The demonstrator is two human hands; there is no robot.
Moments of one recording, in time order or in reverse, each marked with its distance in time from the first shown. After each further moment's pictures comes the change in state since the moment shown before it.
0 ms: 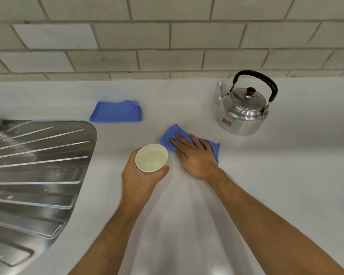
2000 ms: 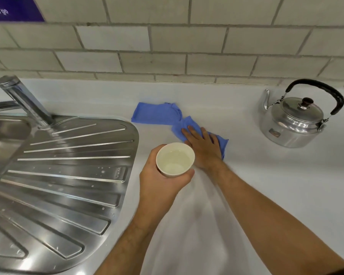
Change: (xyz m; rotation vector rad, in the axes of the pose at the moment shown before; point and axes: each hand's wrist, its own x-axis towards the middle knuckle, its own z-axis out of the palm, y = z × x) left_hand 0.008 0.025 -0.073 -0.095 0.021 0.103; right_hand 0.078 -0.092 0.018 -0.083 0.006 0.053
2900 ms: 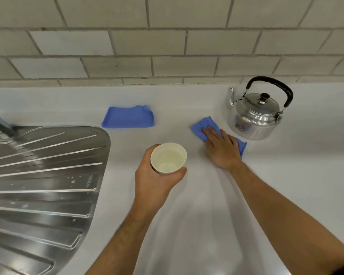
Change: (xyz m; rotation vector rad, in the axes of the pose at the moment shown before) left_hand -0.001 -0.003 0.049 -0.019 -0.116 -0.034; right_hand -0.041 0.132 -0.017 0.082 0.081 0.213
